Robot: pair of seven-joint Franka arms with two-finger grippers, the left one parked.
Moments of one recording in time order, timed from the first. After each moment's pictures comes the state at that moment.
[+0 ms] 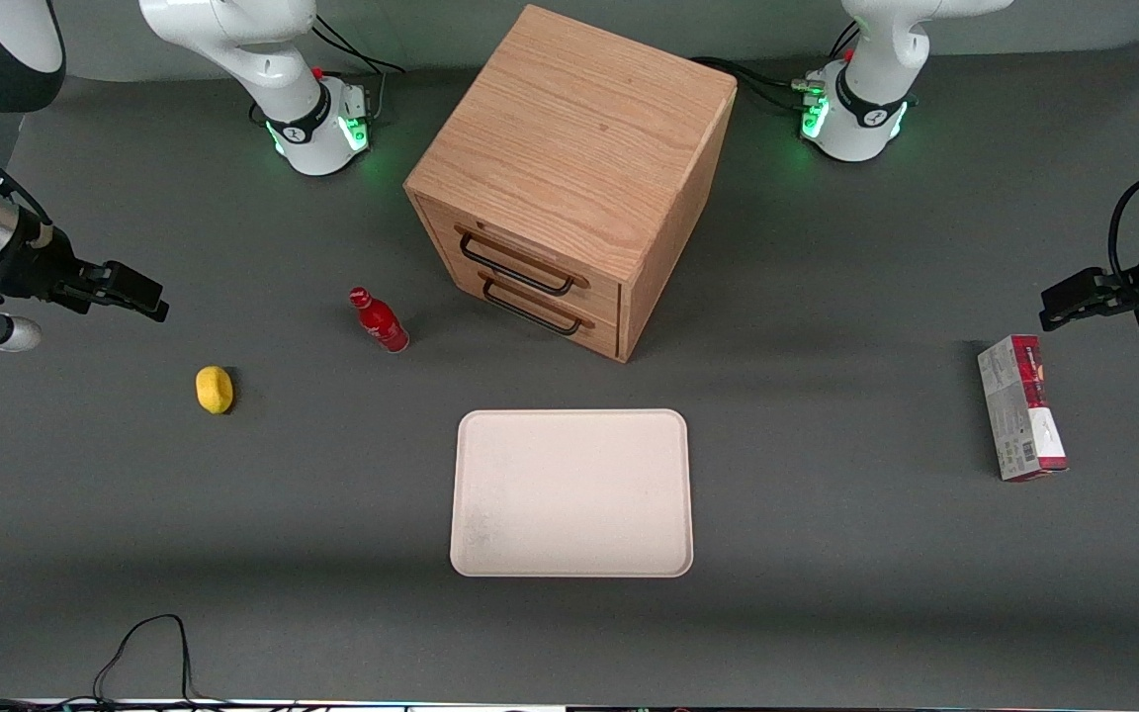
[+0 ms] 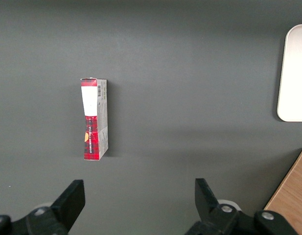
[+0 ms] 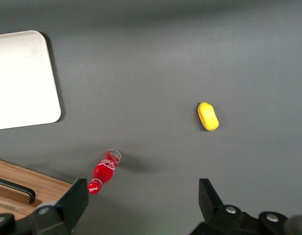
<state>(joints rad) 0.02 0.01 0.03 -1.63 0.01 1.60 0.20</state>
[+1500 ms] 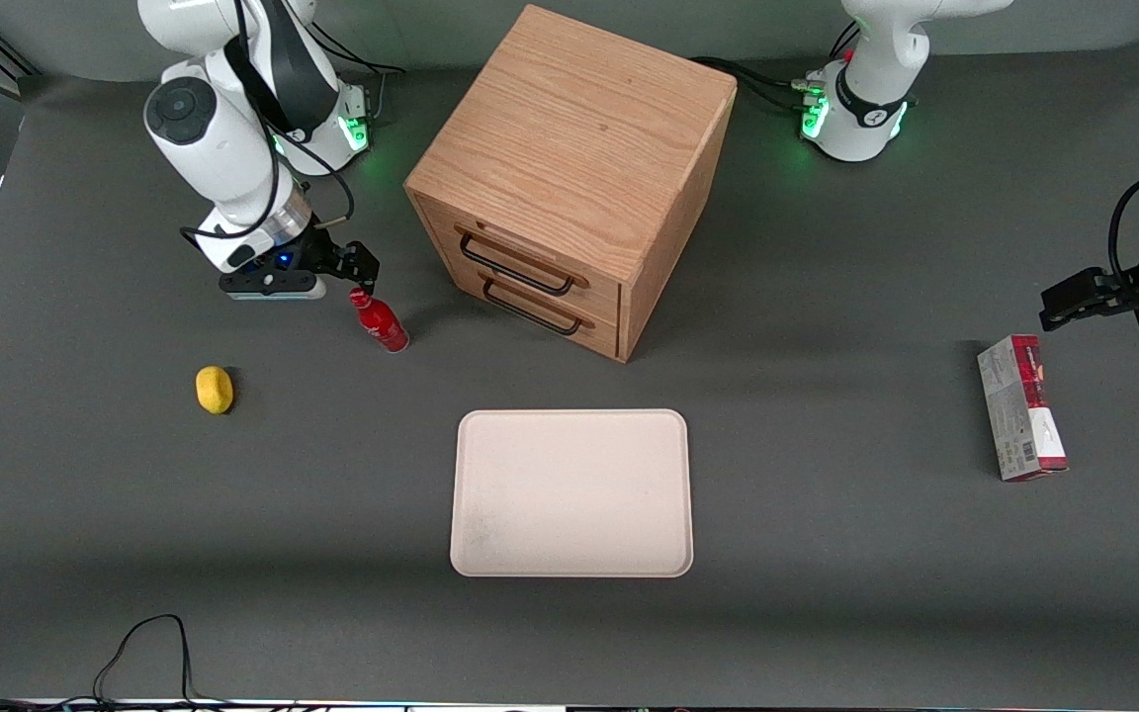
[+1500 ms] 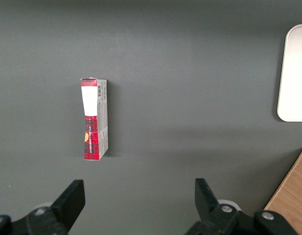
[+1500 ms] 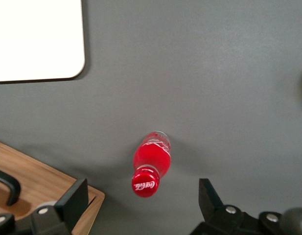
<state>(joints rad) 0.20 -0.22 0.18 -2.50 0.07 2.37 0.39</state>
